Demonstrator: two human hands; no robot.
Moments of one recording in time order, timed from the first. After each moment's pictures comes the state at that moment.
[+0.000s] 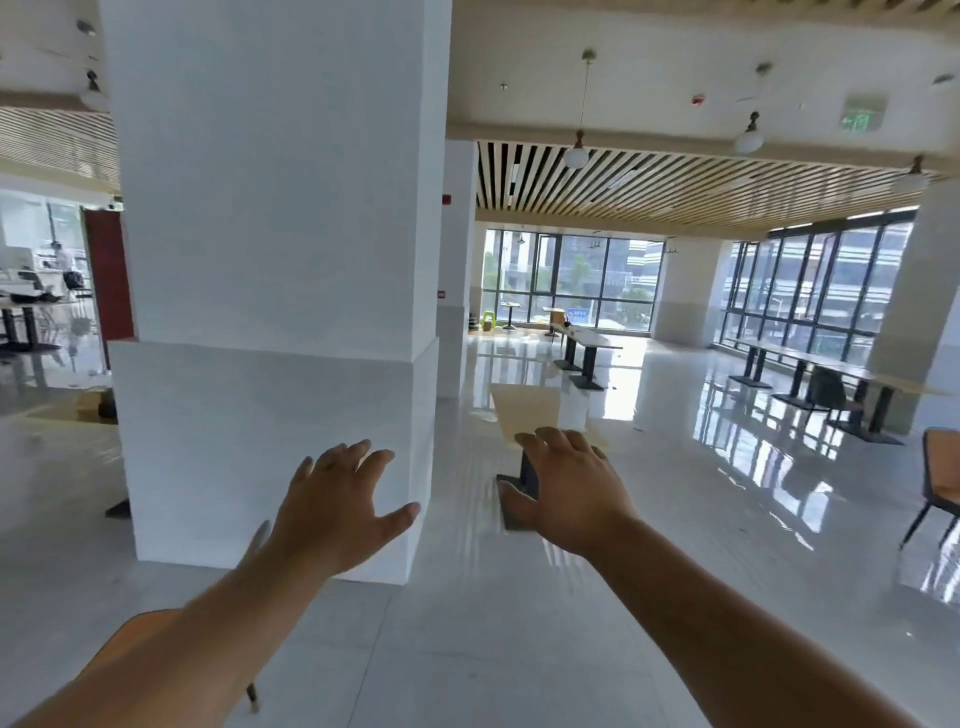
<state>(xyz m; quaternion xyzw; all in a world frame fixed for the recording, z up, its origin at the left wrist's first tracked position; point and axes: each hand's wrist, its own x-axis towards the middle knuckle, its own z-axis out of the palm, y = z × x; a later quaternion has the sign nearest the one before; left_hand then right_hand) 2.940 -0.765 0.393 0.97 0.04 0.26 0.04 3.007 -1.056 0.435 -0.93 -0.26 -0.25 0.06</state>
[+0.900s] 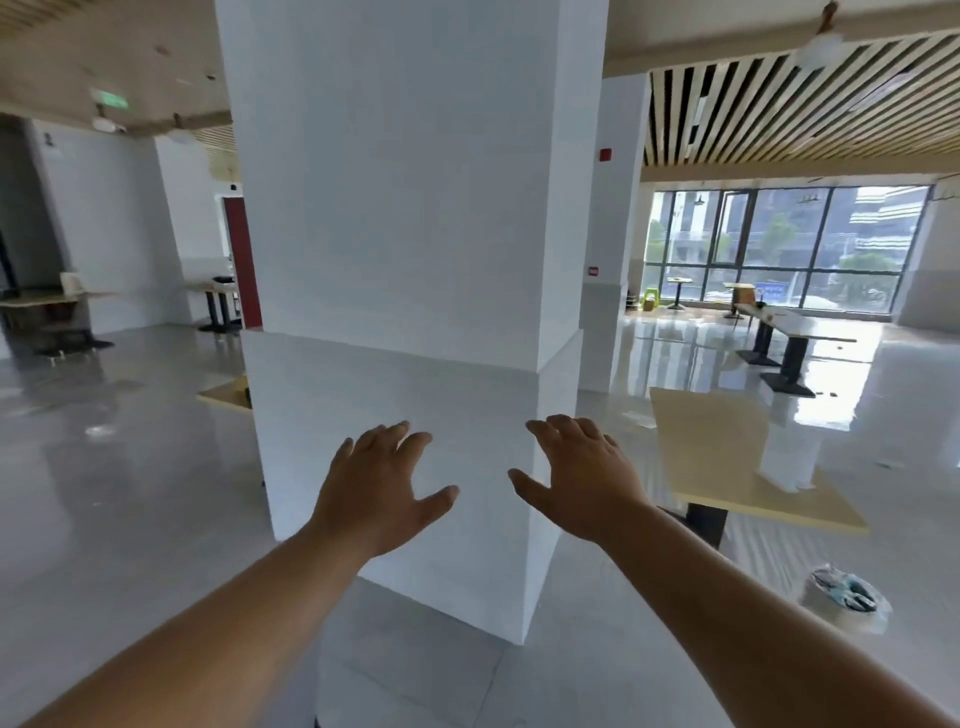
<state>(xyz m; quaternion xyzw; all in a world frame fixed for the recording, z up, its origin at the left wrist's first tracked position) 3.385 -0.585 0.383 0.95 0.18 0.24 -0.01 3.536 -0.814 0.405 -0.88 -0.41 -0.20 0.11</state>
